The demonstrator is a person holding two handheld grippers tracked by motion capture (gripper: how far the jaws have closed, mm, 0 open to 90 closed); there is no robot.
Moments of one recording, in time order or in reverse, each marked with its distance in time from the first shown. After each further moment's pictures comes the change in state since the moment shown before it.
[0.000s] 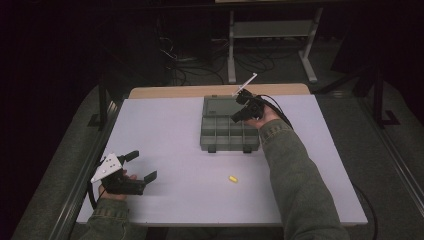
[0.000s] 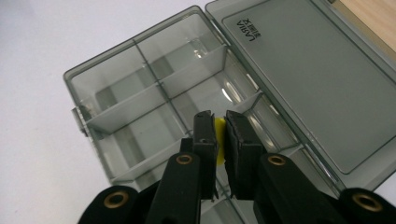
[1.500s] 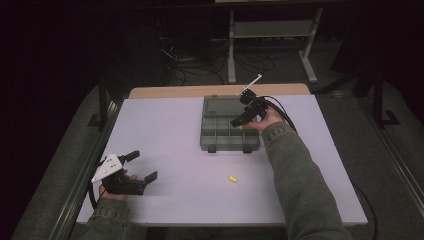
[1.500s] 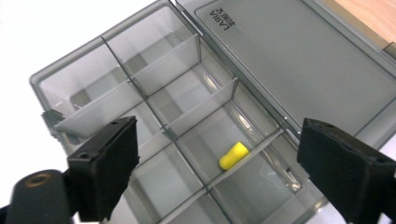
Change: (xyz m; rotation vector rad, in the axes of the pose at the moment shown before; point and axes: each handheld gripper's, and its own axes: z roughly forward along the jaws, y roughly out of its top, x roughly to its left) left arm -0.001 0.001 0.001 0.000 -0.003 0.003; right arm -0.008 -0.010 0.000 -0.018 -0.045 0.079
